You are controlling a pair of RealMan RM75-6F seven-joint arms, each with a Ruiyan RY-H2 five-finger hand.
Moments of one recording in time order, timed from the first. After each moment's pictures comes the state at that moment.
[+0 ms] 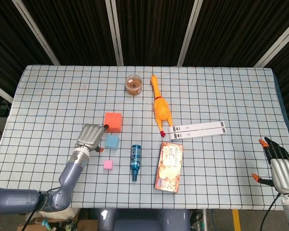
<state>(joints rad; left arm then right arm) -0.90 -1.51 -0.16 -1.75 0.56 1.16 0.82 0.09 -1.07 0.05 -1.59 -1.45 1.38 0.05</state>
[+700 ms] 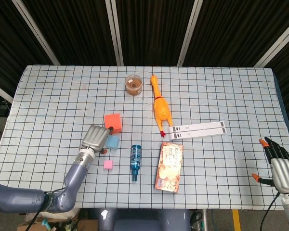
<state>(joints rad) -0.94 -1.55 -0.14 -1.76 0.54 1.18 0.88 0.09 -1.07 0.06 -1.59 -1.44 1.38 0.06</state>
